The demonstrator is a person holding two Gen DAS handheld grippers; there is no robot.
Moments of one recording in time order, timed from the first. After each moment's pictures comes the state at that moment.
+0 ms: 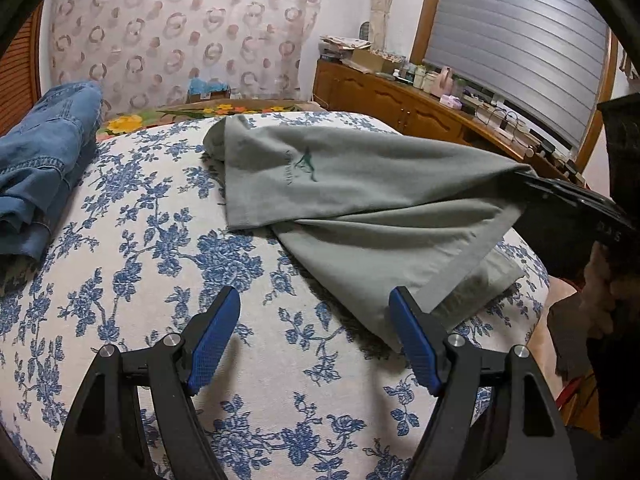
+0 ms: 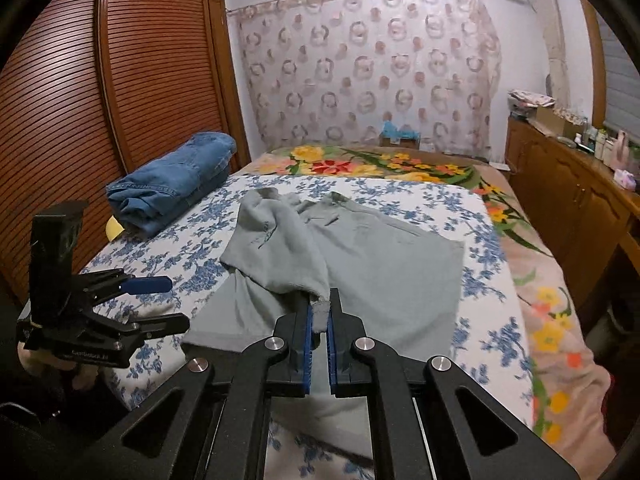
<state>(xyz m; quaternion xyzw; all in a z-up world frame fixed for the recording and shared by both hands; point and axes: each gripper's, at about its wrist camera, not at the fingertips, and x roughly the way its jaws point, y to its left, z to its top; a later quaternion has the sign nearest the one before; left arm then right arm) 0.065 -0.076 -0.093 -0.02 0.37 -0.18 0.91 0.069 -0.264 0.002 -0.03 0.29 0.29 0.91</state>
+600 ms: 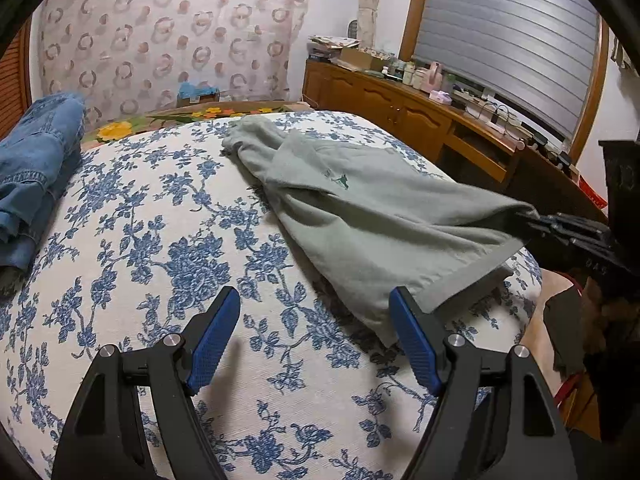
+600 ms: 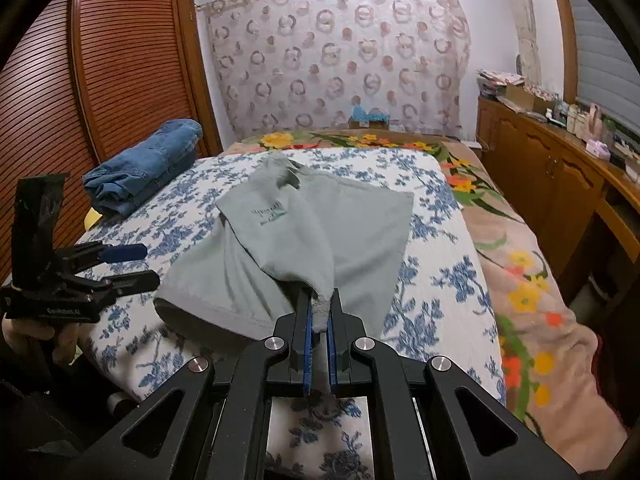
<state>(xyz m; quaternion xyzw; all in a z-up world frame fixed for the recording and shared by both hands) 0.068 -0.098 -0.090 -0.01 0.37 -0.20 0.91 0.033 -0.289 -0.005 -0.02 0.32 0.24 0.92</state>
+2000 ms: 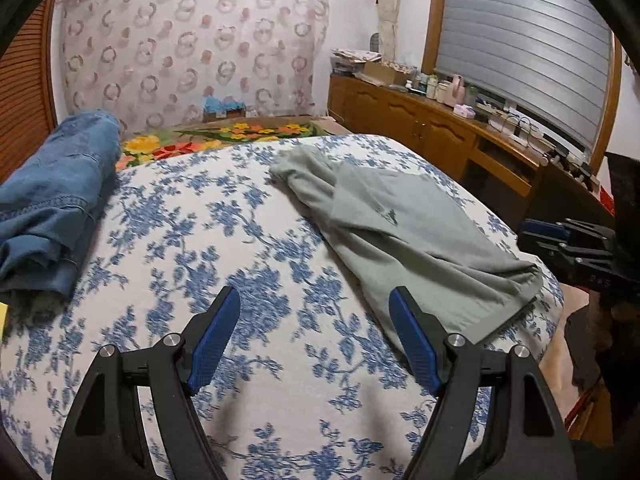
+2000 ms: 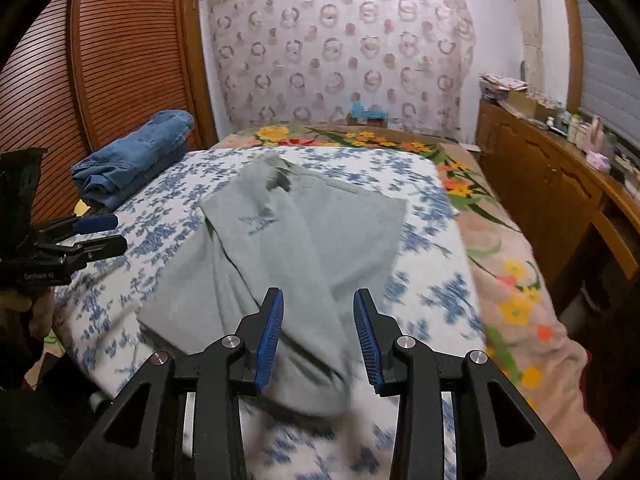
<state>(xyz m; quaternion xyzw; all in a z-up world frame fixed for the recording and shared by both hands) 0.080 -0.068 -0.071 0.00 0.34 -0.15 0.93 0.056 -0.280 0.003 -0.05 0.32 0.25 0.91</state>
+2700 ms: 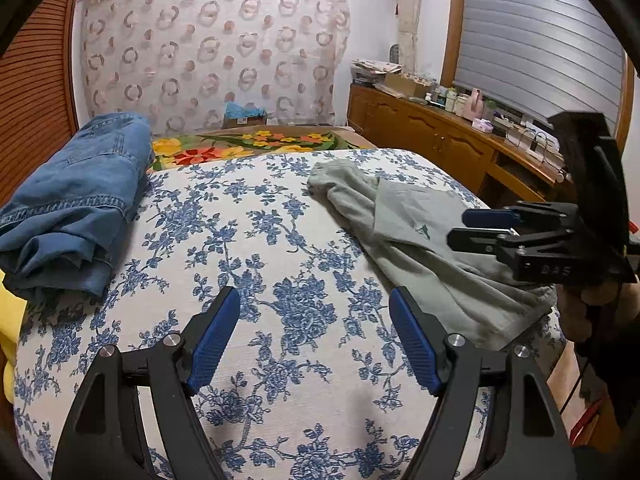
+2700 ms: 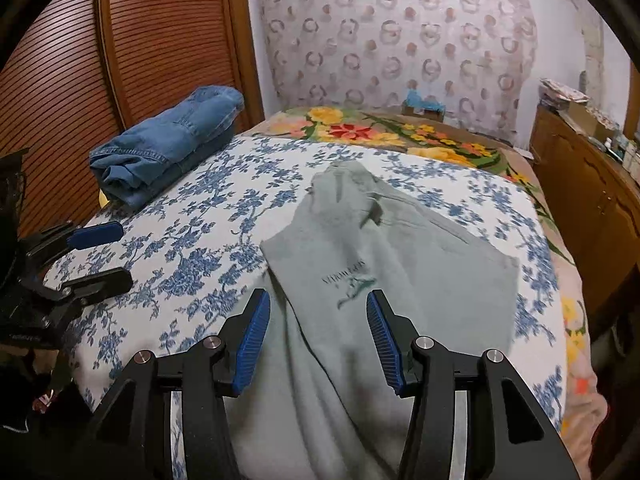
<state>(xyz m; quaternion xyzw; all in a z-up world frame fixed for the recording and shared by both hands) 0.080 -0.039 -0.069 -0.01 0.33 -0.12 0.94 0.128 -0.206 0.001 -0.08 0.35 0.32 0.88</state>
